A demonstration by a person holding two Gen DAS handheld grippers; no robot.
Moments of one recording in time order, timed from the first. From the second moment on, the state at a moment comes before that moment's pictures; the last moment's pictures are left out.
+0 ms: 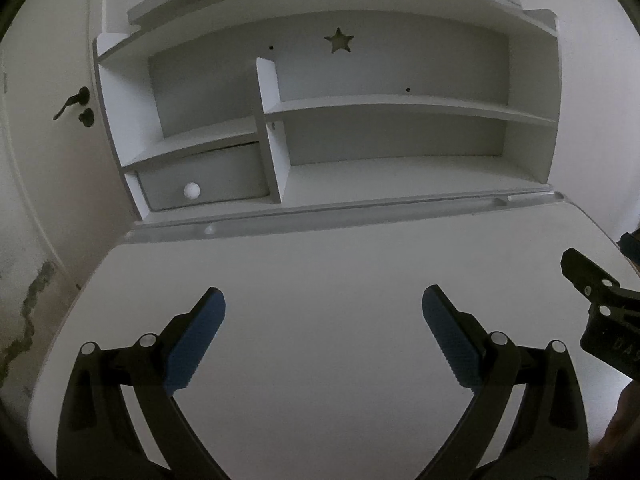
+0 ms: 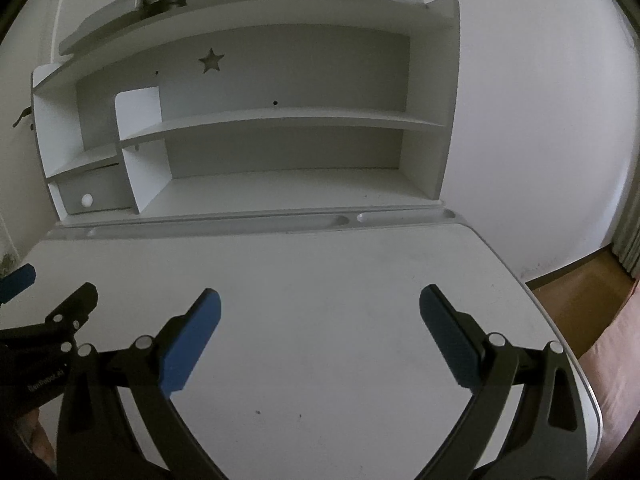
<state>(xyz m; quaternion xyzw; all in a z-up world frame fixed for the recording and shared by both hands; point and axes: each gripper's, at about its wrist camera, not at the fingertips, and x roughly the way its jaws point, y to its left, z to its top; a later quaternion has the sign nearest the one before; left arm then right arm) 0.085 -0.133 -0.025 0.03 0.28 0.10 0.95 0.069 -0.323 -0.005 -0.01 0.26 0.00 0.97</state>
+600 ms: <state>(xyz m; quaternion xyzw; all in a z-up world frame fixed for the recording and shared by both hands) 0.089 -0.128 -0.027 0.03 0.28 0.10 0.95 0.070 -0.323 -0.008 0.00 0.27 0.00 0.96</state>
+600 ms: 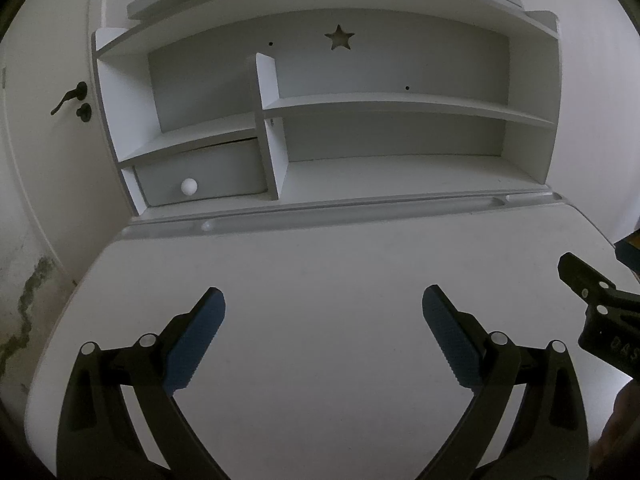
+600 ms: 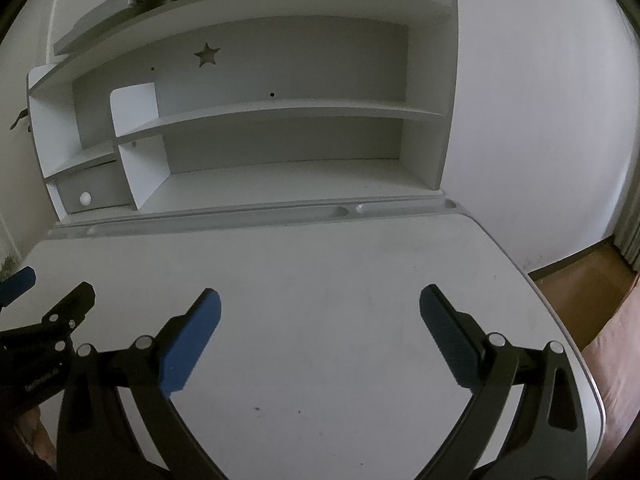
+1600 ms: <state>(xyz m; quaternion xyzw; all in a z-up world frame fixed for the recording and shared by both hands) 0.083 -0.139 -0.026 0.07 0.29 0.10 0.95 0.077 -0.317 -0.010 -0.01 0.29 -0.01 0.96</state>
